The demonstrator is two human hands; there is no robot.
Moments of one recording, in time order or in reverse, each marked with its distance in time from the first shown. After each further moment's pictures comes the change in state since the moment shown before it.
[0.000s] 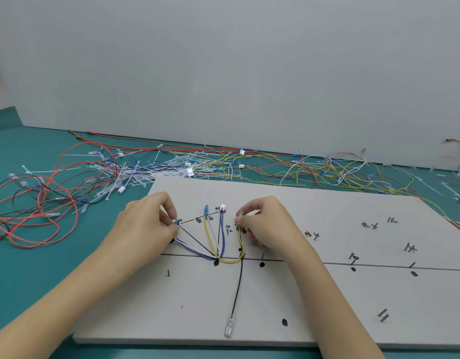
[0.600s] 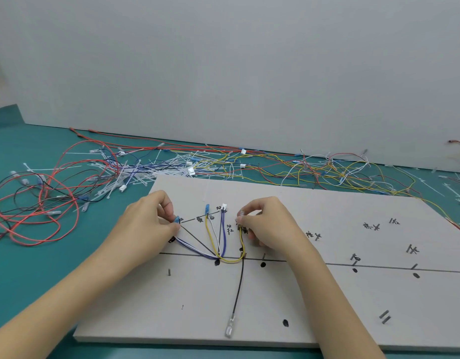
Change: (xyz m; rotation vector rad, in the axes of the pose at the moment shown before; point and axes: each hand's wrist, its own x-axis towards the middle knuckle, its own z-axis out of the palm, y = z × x) left_hand 0.000 0.000 0.002 -0.126 -0.029 -0.066; right_hand -0.002 0.000 -0.001 -0.004 -0.019 -0.005
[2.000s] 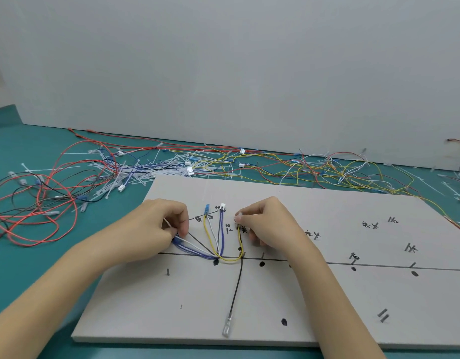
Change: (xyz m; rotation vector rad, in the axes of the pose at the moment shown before) left_hand 0.007 0.001 -0.013 0.116 -0.321 0.297; right_hand 0.000 0.003 -0.003 0.033 -0.030 0.022
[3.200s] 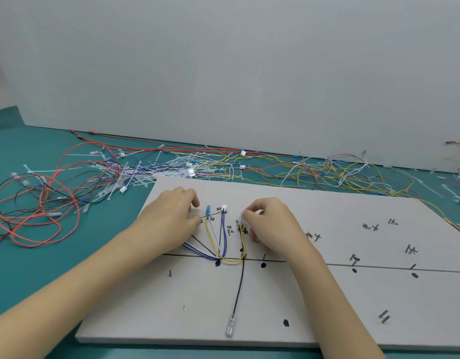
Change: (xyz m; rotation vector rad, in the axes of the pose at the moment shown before) left_hand 0.038 0.002 0.026 0.270 0.198 -0.055; right_hand -0.004 -0.002 0.001 -0.123 0.100 -0.060
